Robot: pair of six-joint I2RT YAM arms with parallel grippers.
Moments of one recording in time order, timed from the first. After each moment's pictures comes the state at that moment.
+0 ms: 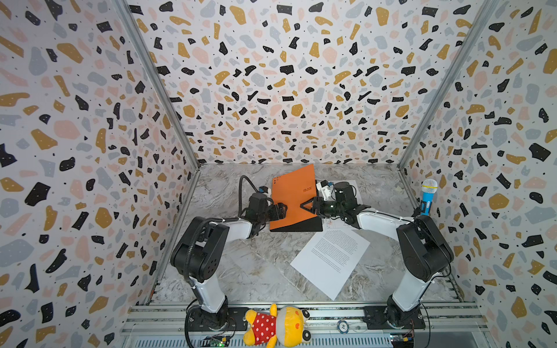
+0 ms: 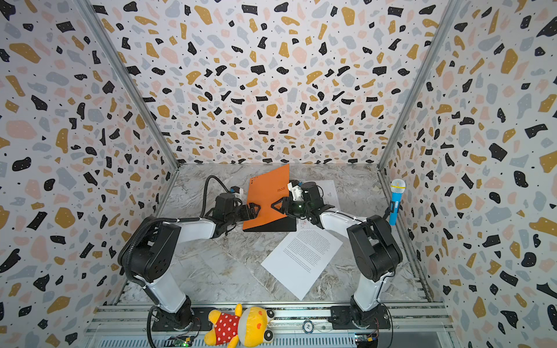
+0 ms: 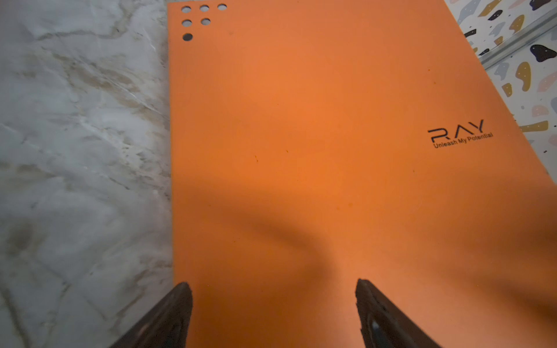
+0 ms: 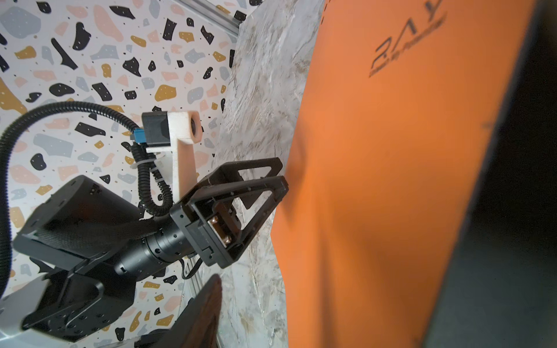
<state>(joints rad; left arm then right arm) -0.37 1.74 0.82 0.31 0.20 -0.48 0.51 1.75 1.05 0.17 -0.65 0.76</state>
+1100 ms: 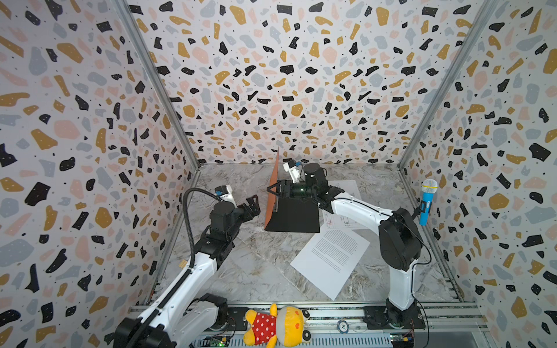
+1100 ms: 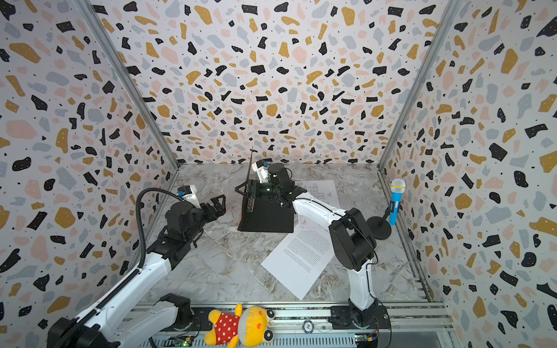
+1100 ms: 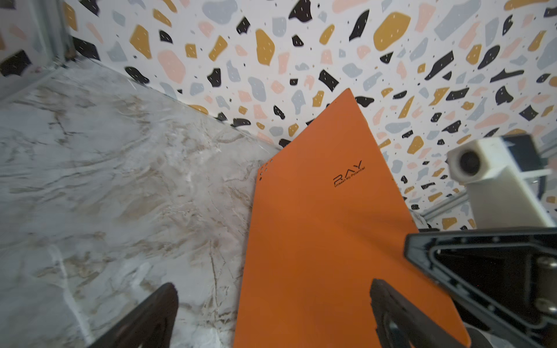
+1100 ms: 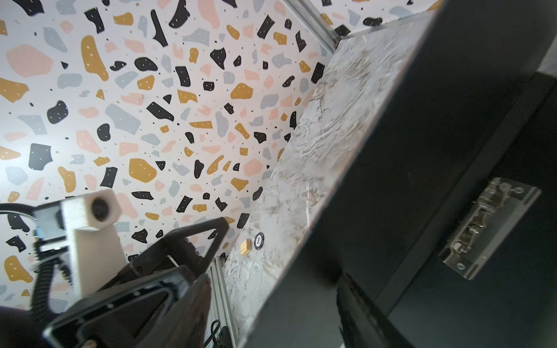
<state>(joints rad) -0.27 0.93 0.65 -0.02 -0.12 -0.56 0.71 1.99 1.58 0.08 -0.62 0.74</state>
